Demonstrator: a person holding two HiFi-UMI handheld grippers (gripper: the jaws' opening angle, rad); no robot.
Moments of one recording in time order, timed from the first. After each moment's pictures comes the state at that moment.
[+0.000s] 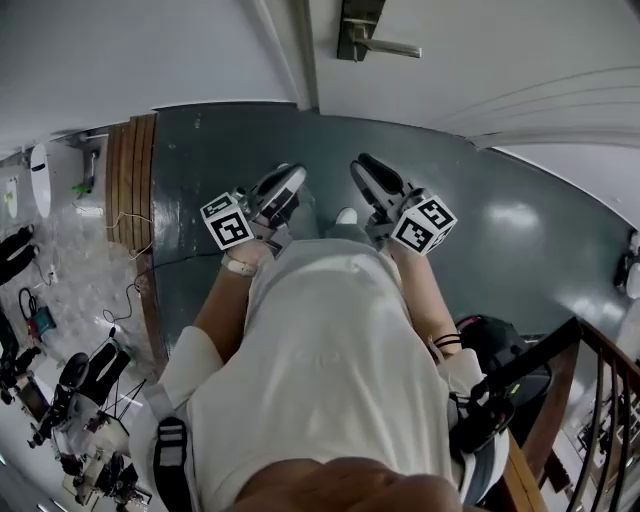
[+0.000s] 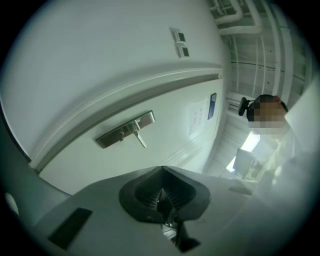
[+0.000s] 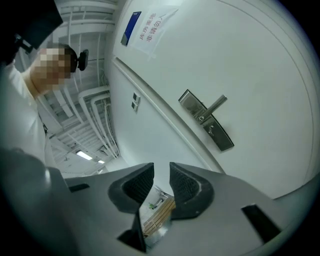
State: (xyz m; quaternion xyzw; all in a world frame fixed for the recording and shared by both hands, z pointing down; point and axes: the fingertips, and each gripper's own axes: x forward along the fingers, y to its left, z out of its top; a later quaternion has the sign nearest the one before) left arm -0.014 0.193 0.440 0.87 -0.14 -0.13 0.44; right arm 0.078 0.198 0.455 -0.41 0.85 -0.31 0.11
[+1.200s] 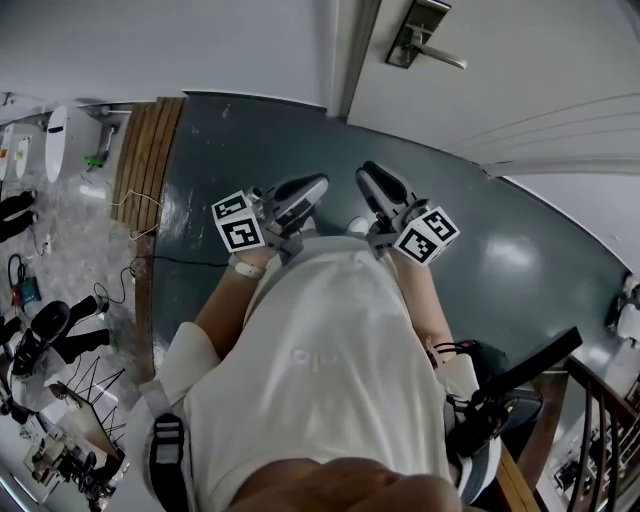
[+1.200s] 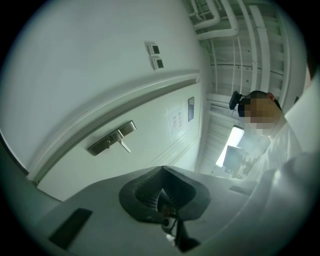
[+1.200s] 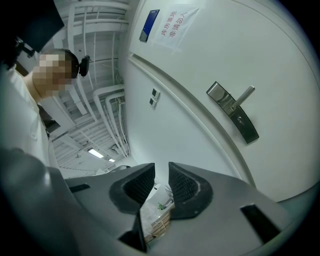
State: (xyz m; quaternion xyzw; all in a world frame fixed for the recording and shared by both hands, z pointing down) left arm -0.083 0.283 0.380 0.90 -0.12 -0.16 0.39; right arm -0.021 0.264 0.416 -0.36 0.88 -0.29 0.13
